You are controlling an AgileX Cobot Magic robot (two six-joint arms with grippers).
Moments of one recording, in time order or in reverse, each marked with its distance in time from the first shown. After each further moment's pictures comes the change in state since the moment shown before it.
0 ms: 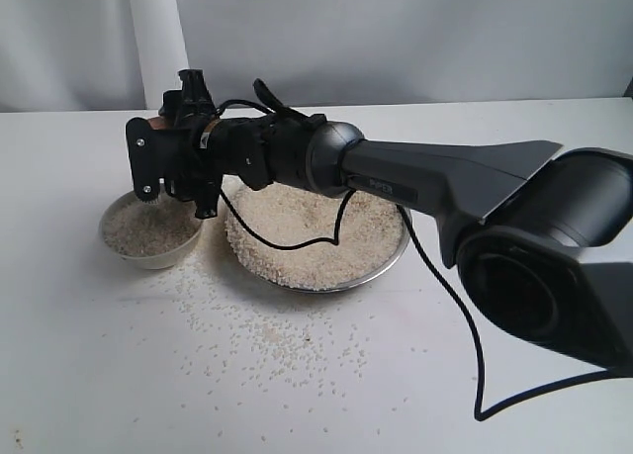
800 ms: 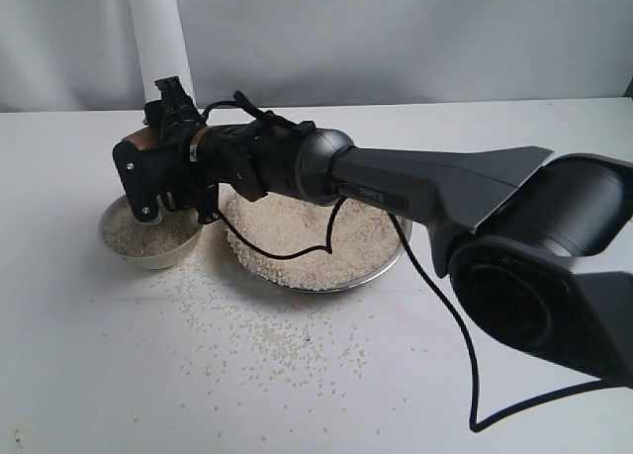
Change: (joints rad) left arm 0.000 0.000 0.000 0.000 0.000 0.000; right arm 0.020 0.006 0.000 -0.178 0.000 0.000
